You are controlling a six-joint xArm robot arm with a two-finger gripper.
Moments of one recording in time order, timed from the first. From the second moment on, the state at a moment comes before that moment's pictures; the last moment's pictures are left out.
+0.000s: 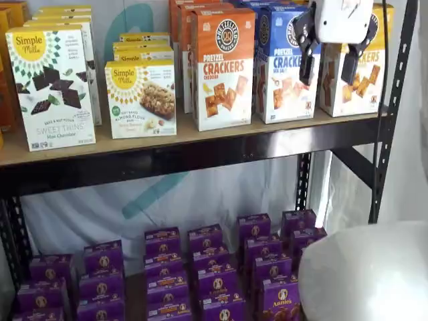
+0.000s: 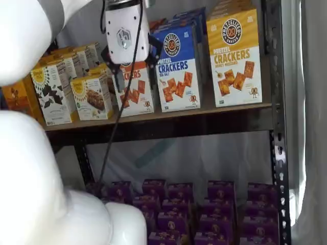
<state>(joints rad) -0.16 -0.79 -1.20 0.09 1.93 -0.13</state>
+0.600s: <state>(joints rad) -0.33 -0.62 -1.33 0.05 1.84 -0.31</state>
